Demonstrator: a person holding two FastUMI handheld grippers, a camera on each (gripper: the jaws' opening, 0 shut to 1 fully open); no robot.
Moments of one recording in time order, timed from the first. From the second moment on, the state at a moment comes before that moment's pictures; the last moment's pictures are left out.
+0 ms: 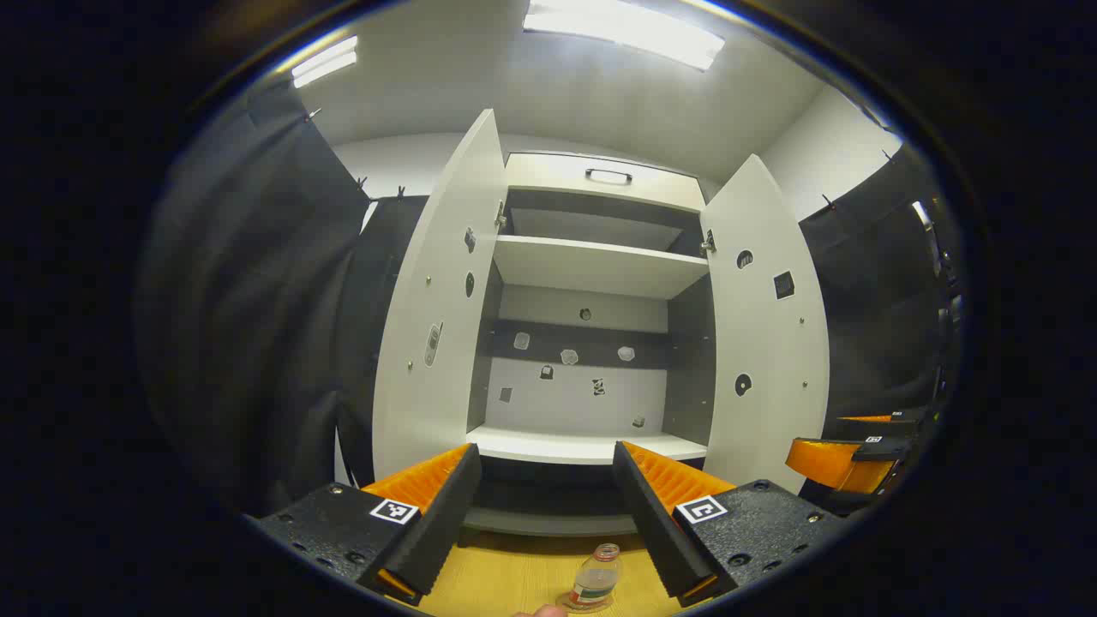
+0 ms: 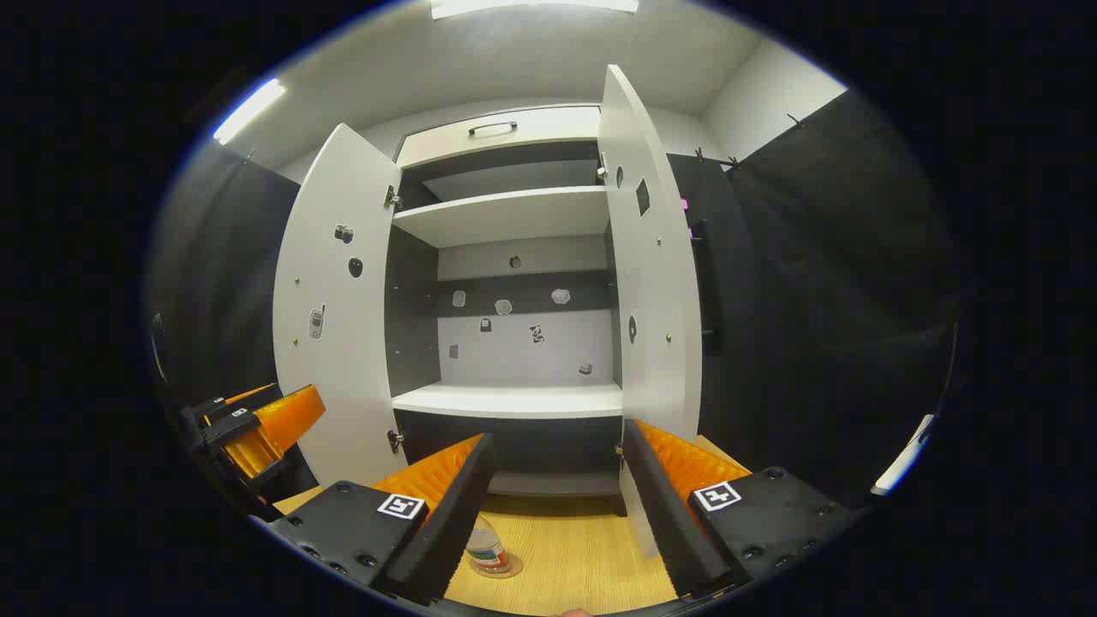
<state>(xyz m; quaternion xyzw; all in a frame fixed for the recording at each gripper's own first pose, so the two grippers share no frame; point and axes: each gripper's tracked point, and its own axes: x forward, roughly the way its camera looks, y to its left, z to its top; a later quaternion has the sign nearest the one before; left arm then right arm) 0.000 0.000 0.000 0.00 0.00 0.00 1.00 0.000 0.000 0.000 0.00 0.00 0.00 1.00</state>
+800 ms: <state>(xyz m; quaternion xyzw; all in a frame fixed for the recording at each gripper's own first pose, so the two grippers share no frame) -0.003 0.014 0.007 0.01 -0.01 0.02 1.00 0.001 -0.005 -0.002 0.01 0.00 0.00 1.00</state>
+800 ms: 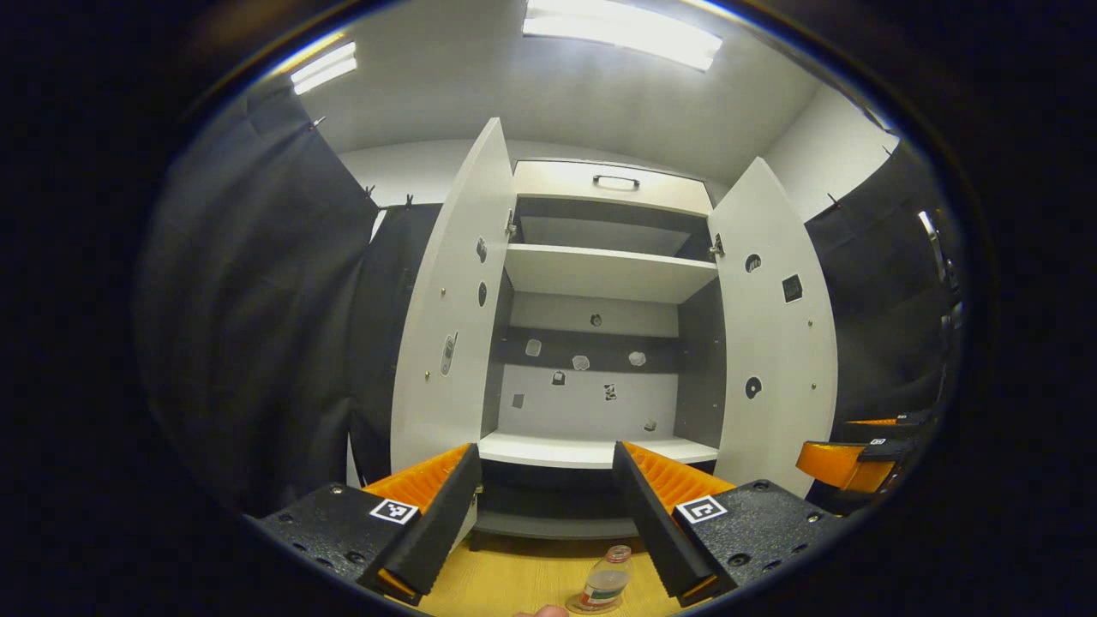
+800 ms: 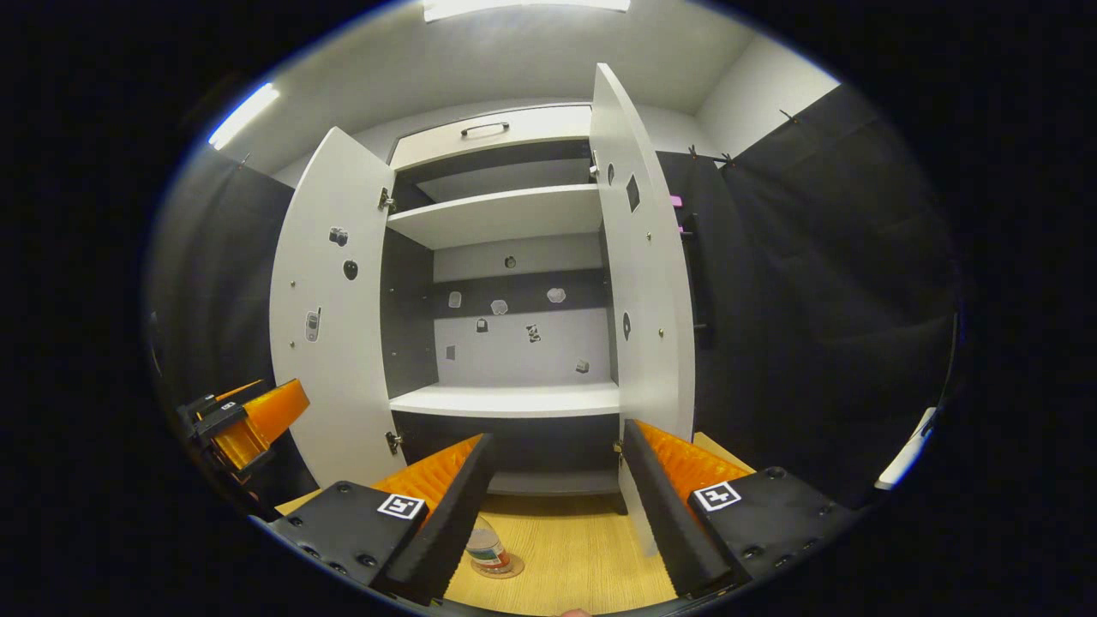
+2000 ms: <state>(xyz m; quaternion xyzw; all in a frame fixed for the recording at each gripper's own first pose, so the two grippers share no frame) 0.049 -0.074 -0.319 0.00 0.19 -0.07 0.98 -0.024 -0.074 -0.034 -0.01 0.04 -0.12 0.99</state>
